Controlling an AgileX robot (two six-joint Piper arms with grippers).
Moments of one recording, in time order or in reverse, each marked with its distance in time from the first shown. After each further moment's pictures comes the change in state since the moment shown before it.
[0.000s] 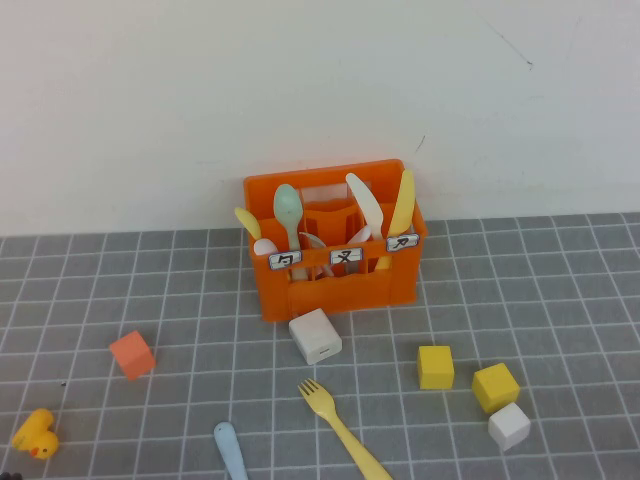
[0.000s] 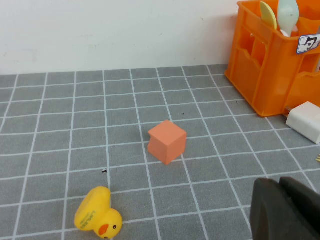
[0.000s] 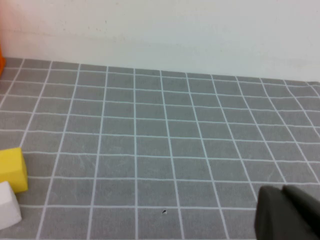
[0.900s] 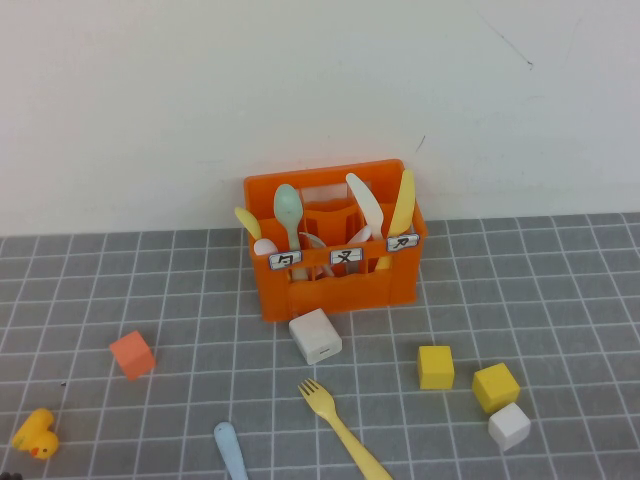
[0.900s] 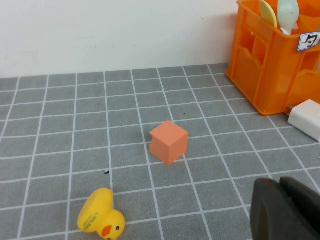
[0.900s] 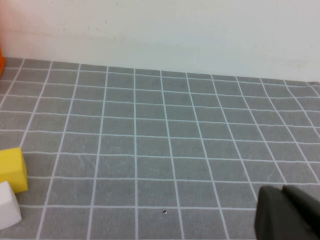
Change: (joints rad) right arm 0.000 0.000 0.000 0.000 0.000 0.000; left arm 0.000 0.000 0.000 0.000 0.000 0.016
